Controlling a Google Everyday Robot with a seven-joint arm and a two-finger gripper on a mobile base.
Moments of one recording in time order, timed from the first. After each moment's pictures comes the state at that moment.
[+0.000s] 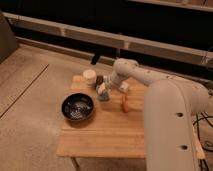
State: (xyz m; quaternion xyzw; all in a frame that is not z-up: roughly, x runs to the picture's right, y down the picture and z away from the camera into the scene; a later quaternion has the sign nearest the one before) arm 0.011 0.045 0.918 -0.36 0.09 0.60 0.71
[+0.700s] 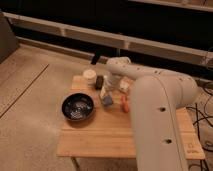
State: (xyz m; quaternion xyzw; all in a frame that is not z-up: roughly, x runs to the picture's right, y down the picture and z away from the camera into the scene) arm 0.024 0.051 0.937 -0.33 0.14 0.59 0.73
